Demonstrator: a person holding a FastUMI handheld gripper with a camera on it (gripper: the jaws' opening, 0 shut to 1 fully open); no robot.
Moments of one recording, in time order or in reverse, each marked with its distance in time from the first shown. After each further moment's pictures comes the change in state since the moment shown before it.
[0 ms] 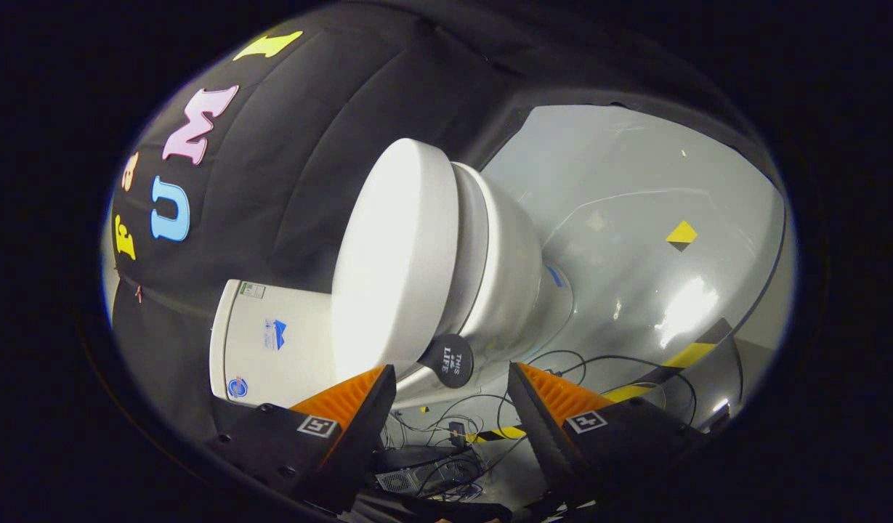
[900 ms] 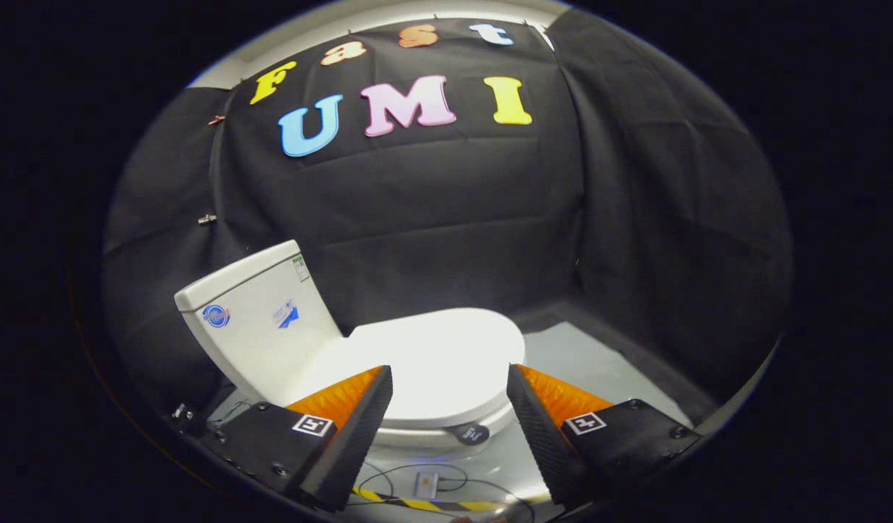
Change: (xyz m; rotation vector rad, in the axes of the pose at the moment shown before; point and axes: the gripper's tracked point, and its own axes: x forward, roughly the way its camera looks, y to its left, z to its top) arm -0.126 0.132 0.006 -0.758 -0.511 -0.101
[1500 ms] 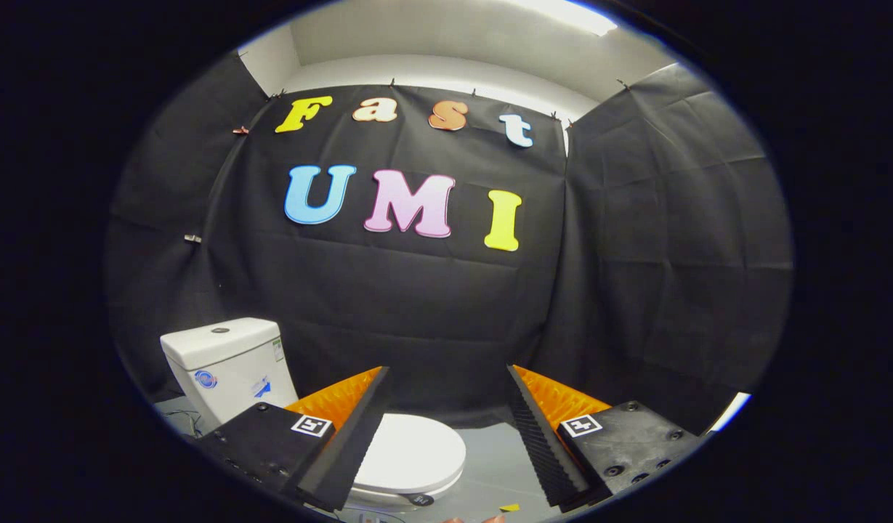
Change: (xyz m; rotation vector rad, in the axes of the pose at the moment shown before) arm -0.087 0.049 0.189 -0.281 -0.431 -0.160
